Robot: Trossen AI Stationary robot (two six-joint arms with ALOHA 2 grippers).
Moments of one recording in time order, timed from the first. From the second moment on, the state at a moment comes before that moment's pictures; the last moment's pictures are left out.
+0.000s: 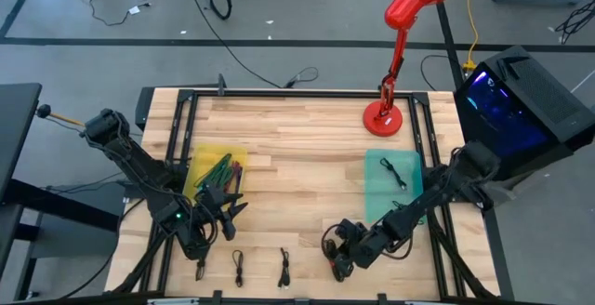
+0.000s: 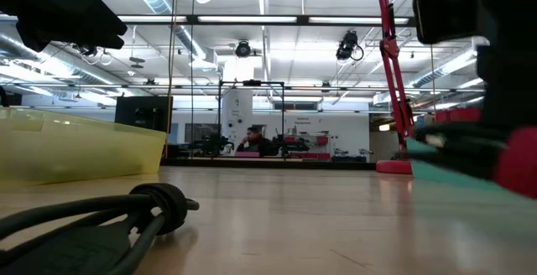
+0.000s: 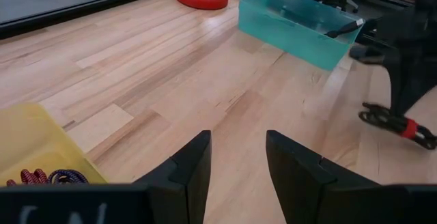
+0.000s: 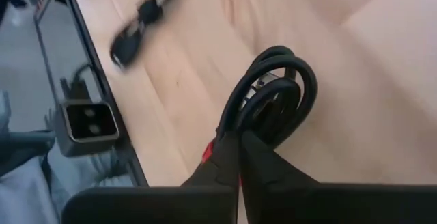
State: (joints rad) left arm -0.87 1.32 0.72 -0.48 -1.13 -1.27; right arm 0.67 1.75 0.92 -0.06 0.21 1.30
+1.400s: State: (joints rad) left arm -0.87 1.32 0.72 -0.48 -1.13 -1.27; right arm 0.40 1.11 0.92 -1.31 0.36 1.62
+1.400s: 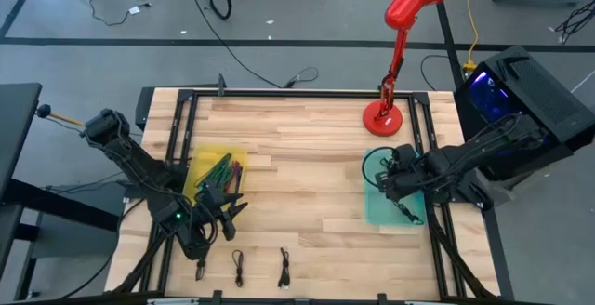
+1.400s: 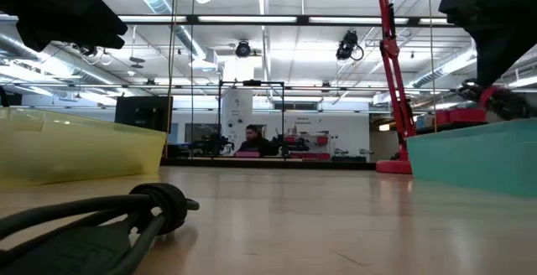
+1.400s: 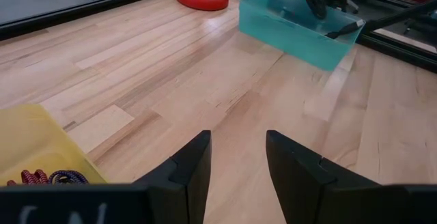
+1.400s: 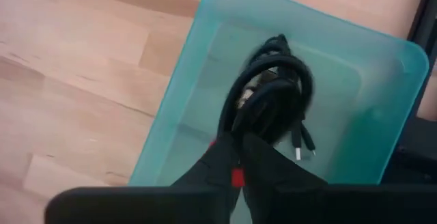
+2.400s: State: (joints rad) left arm -0.95 1.32 0.72 -0.53 -0.55 -1.68; right arm 0.44 1.33 0.93 -0.50 0.44 0.93
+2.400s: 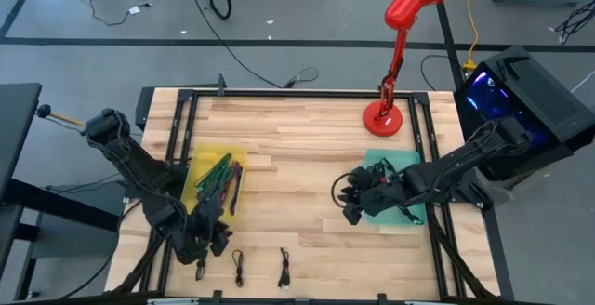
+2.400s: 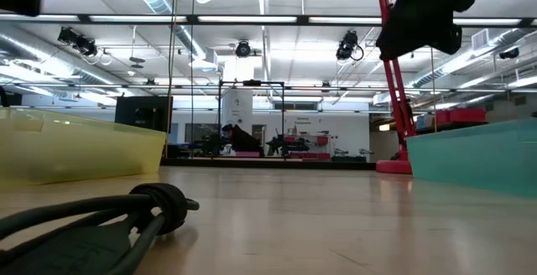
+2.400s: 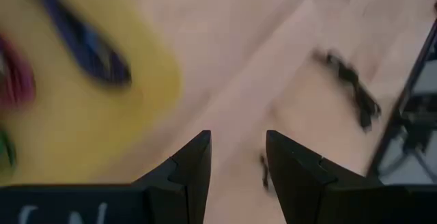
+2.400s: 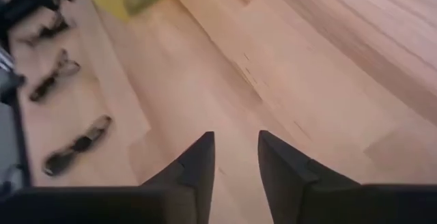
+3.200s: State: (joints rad) left arm -1.15 1.66 1.11 -0.90 -0.14 -2.16; right arm 0.44 1.37 0.93 -0.55 0.51 0.91
